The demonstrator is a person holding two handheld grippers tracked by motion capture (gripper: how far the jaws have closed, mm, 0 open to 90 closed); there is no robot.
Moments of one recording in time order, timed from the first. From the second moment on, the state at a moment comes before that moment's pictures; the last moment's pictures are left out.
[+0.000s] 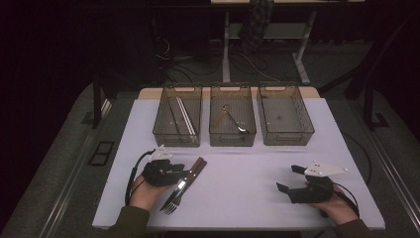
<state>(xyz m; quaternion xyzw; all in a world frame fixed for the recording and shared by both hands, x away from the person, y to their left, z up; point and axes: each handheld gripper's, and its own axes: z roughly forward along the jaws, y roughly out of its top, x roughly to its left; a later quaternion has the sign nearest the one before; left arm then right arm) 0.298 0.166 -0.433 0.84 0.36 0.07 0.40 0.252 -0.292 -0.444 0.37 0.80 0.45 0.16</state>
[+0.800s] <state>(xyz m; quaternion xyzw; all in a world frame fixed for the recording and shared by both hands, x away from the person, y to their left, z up) 0.298 0.161 -0.443 0.87 0.35 0.09 0.35 0.252 -0.292 -0.444 0.37 0.80 0.45 0.16</state>
